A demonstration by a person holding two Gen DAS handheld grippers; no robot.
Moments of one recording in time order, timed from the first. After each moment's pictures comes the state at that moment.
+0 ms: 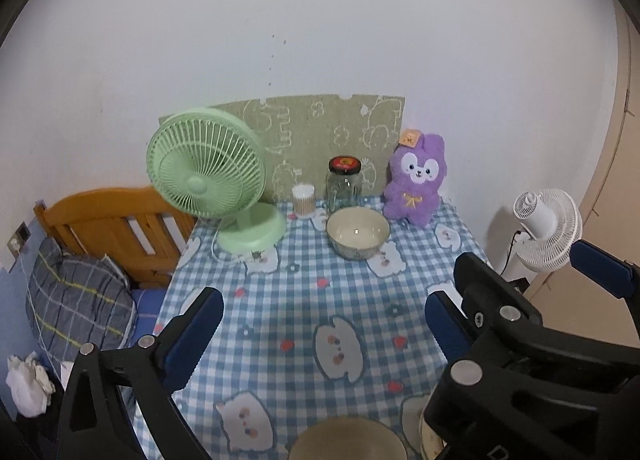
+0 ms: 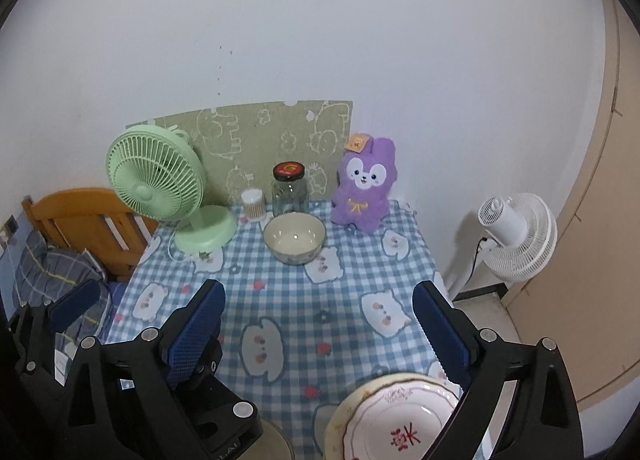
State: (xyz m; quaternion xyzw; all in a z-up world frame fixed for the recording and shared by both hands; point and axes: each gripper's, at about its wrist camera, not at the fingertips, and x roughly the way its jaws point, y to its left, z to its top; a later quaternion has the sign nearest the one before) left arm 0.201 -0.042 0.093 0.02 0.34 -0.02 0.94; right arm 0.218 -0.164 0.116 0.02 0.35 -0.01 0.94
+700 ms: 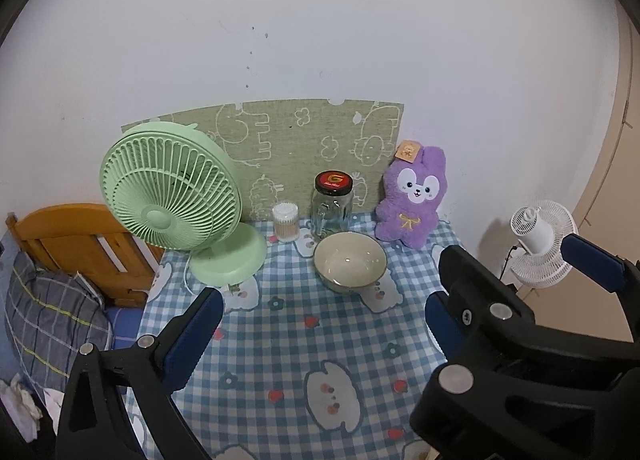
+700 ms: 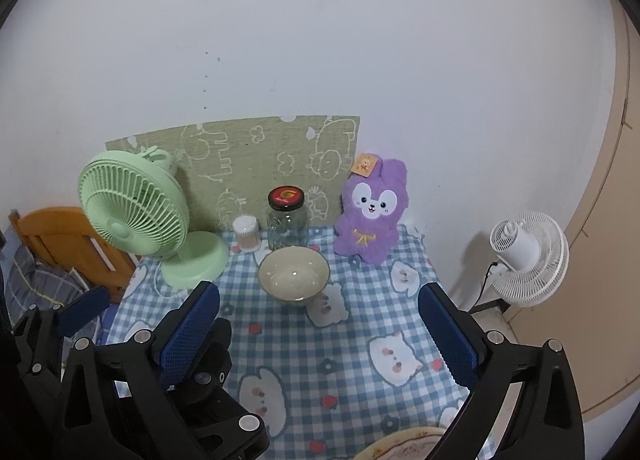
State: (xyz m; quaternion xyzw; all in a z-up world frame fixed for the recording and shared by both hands) left arm 0.287 -0.035 0.088 0.00 0.35 -0.06 0.94; right arm 0.304 -0.150 0.110 0.01 0.34 -0.02 0.94
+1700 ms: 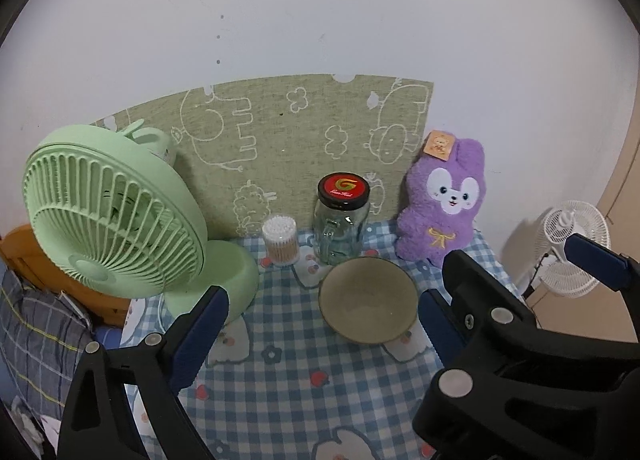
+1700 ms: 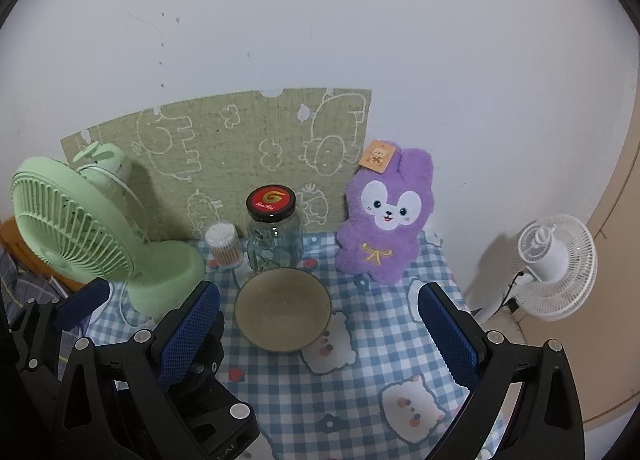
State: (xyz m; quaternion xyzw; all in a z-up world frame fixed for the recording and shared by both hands) left arm 0.407 -0.051 0.039 0.02 0.37 -0.05 0.93; right arm 0.428 -0.162 0.051 0.02 0.37 -0.02 0.93
